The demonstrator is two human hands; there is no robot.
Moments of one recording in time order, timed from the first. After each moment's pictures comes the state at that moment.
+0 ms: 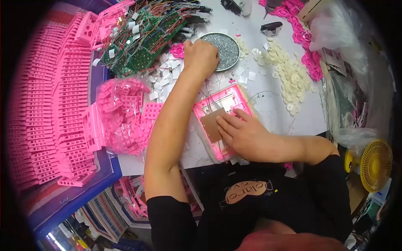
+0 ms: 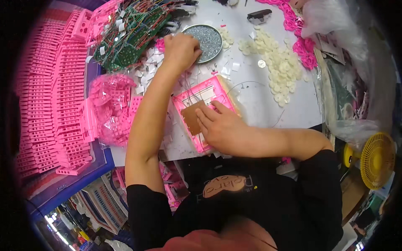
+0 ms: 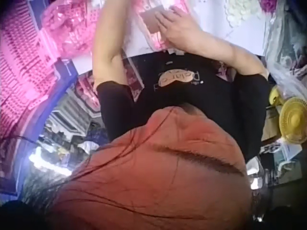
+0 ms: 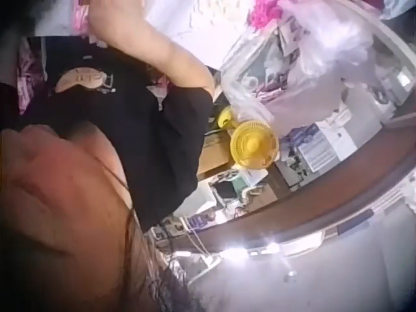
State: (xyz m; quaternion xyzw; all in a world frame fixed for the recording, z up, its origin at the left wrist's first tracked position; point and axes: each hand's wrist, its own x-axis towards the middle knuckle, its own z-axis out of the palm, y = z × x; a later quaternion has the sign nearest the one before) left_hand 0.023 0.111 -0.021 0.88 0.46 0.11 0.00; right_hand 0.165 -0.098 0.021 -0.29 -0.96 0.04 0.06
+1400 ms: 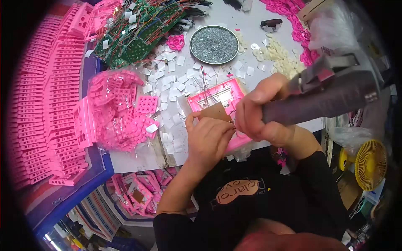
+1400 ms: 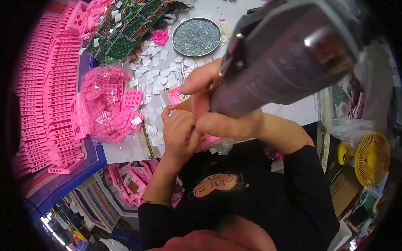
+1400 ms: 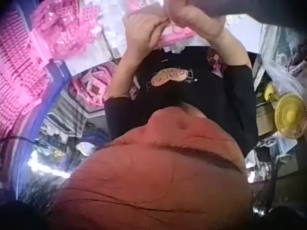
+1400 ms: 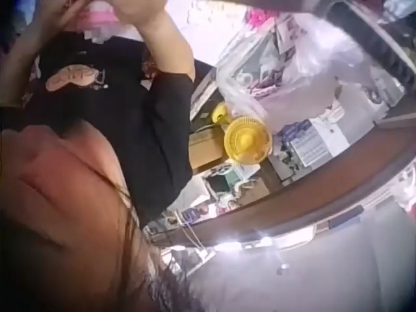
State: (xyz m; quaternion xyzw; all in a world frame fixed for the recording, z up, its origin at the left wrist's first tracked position) left_hand -0.014 -0.104 0.010 0.79 0.40 0.41 0.23; right_hand 0.169 -0.065 0.072 -0.14 -0.53 0.63 0.55
